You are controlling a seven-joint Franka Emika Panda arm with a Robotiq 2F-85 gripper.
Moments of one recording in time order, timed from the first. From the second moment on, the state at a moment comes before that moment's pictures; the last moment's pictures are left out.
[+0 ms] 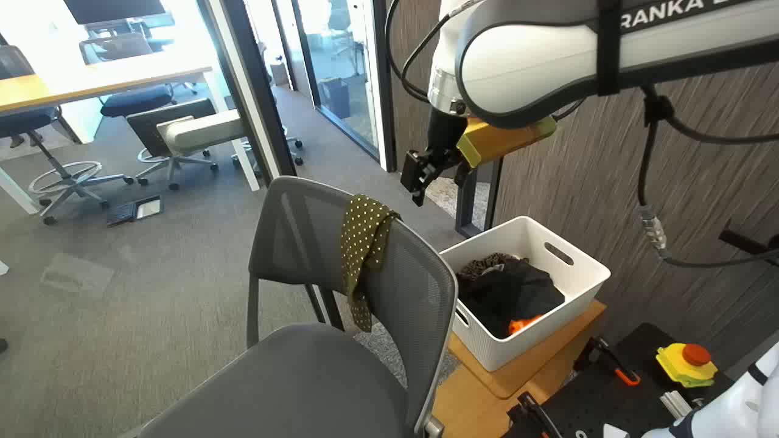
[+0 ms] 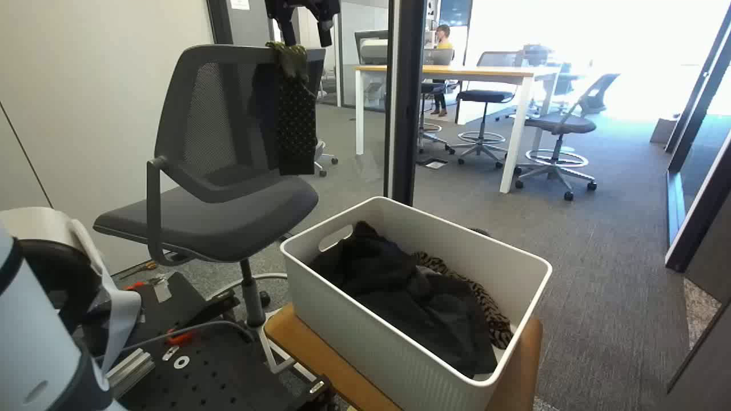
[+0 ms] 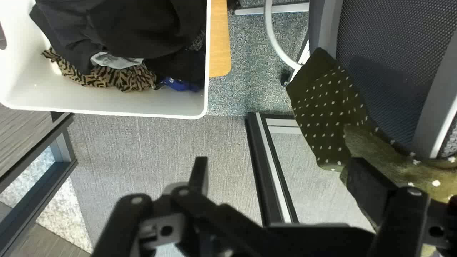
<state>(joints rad) 0.12 -0.38 0.25 -2.24 0.04 2.09 0.26</state>
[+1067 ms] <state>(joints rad) 0.19 -0.36 0.27 -2.16 0.05 2.06 0.26</state>
